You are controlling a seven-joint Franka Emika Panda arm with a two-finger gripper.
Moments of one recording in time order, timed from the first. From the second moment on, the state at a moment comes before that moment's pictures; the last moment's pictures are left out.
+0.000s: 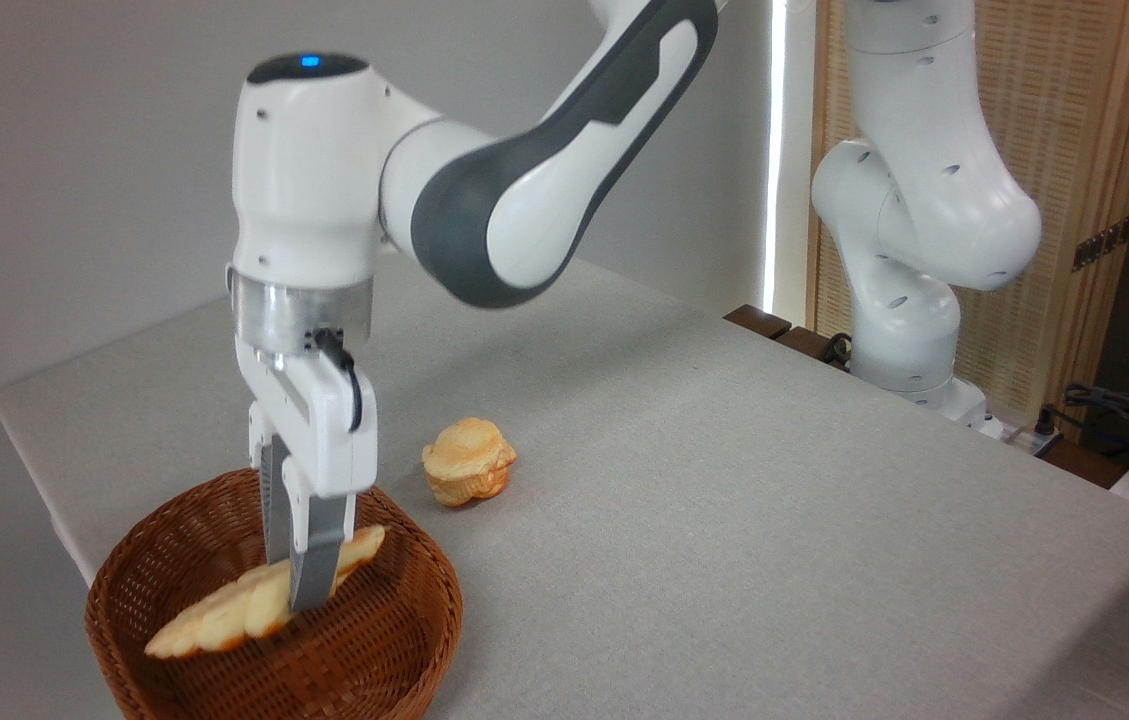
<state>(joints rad) -0.18 0.18 0.10 -1.84 -0.04 2.34 0.85</state>
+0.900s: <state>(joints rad) -0.18 -0.11 0.16 -1.87 -0.08 1.66 0.72</state>
